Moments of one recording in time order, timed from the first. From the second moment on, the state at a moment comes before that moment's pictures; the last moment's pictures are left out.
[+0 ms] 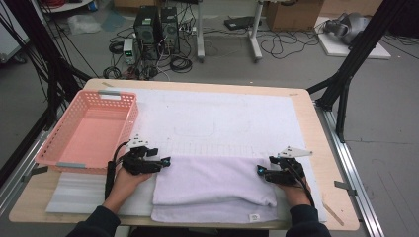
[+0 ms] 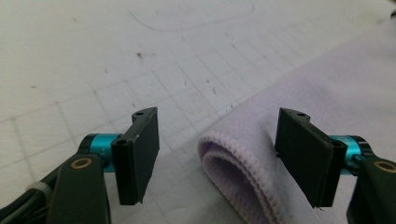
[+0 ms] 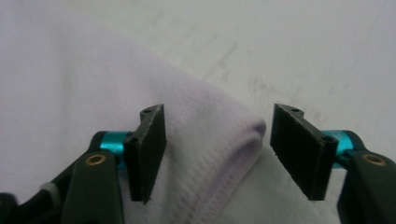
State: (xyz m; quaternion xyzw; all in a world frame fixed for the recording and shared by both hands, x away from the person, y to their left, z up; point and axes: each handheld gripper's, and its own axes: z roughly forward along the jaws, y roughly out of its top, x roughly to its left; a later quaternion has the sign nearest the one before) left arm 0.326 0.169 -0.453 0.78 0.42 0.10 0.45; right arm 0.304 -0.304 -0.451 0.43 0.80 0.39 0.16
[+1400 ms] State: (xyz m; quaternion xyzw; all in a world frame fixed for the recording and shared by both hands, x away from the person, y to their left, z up) left arm 0.385 0.163 -0.426 0.73 0.44 0.15 0.50; right arm 0.369 -0.287 -0.423 0.46 0.76 0.40 0.24
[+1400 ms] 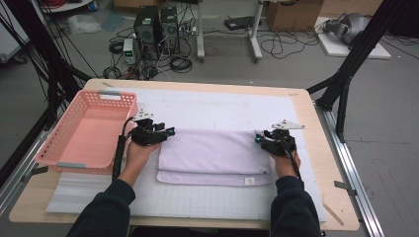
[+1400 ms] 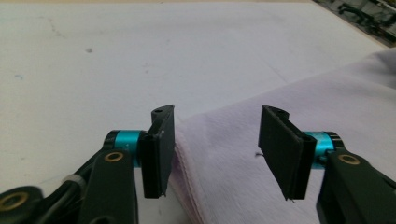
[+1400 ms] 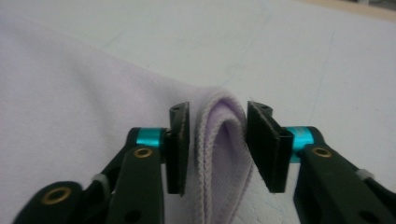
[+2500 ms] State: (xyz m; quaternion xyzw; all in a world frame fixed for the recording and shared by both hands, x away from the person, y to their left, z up) left arm 0.287 0.166 -0.451 0.78 0.40 0.14 0.46; right arm 0.257 -0.301 -0.449 0.42 0.79 0.39 0.21
